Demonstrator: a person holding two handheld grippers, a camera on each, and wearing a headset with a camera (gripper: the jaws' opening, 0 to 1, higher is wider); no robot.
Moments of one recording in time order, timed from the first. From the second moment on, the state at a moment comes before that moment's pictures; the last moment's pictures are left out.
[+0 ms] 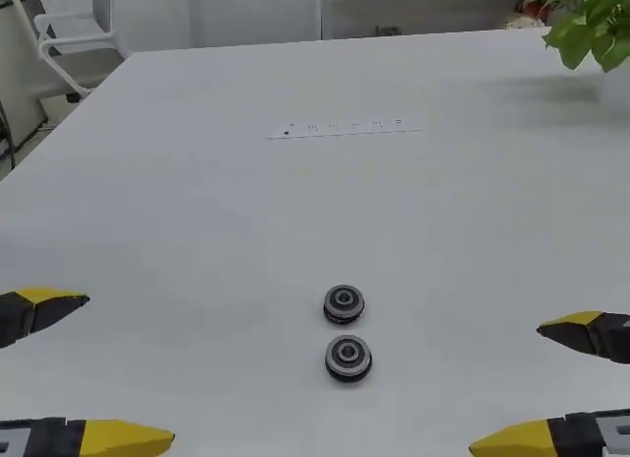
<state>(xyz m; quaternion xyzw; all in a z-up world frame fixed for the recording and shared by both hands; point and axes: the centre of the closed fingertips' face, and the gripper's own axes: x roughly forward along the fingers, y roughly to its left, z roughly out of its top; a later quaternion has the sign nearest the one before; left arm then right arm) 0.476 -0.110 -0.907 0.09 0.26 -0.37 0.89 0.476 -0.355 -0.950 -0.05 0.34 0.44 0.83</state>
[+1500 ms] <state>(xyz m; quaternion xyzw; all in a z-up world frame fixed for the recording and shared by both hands) 0.536 -0.176 -0.863 0.13 0.18 -0.47 0.86 0.526 -0.327 -0.919 -0.02 0.26 0.47 0.84</state>
